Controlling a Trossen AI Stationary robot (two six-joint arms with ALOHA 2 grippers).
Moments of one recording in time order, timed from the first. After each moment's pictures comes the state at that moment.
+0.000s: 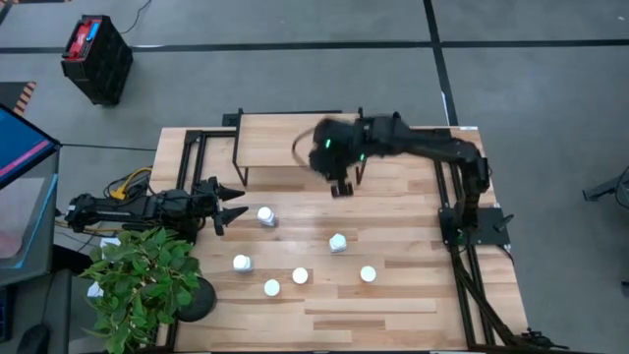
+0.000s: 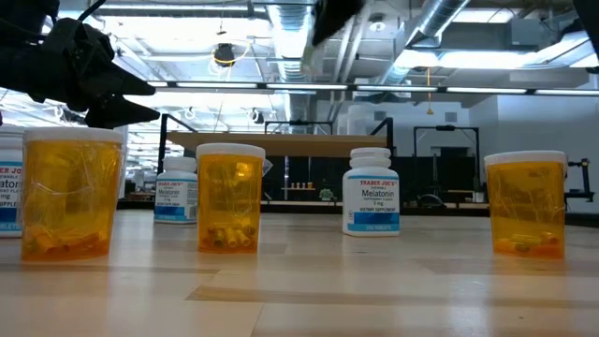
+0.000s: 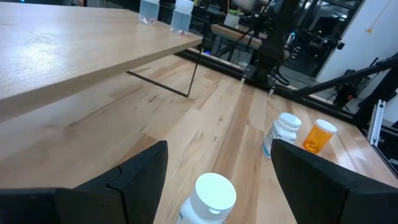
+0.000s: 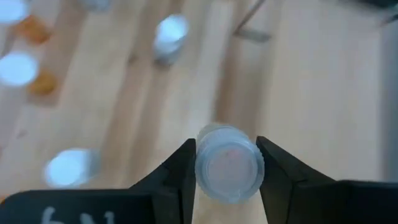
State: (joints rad) left arm -0.05 0.09 0.07 -0.15 -0.29 -0.36; right arm -0.16 1.88 2.12 -1.17 0.02 -0.42
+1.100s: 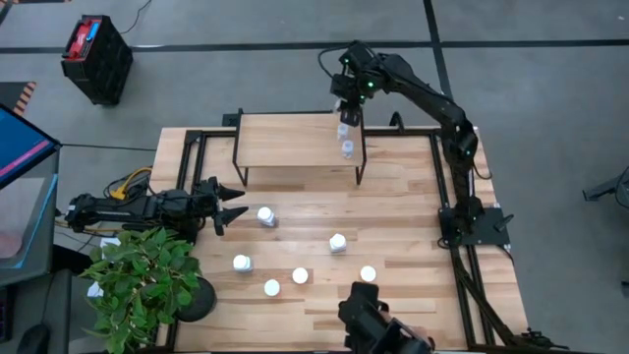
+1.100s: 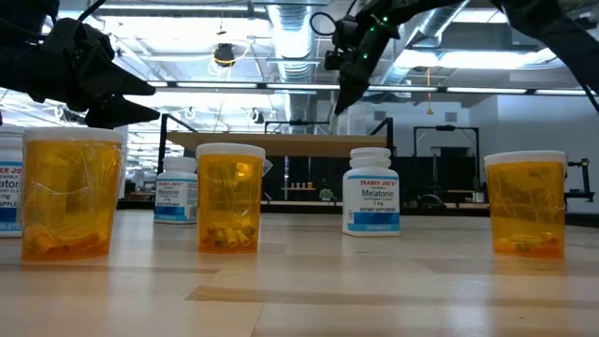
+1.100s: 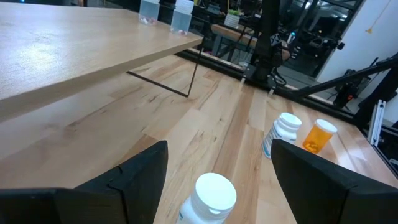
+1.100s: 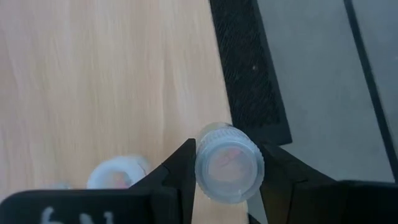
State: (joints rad) left arm -0.05 0.09 0.07 -0.15 -0.29 -0.36; right arm -0.73 2.07 2.23 -1.15 -0.14 -0.56
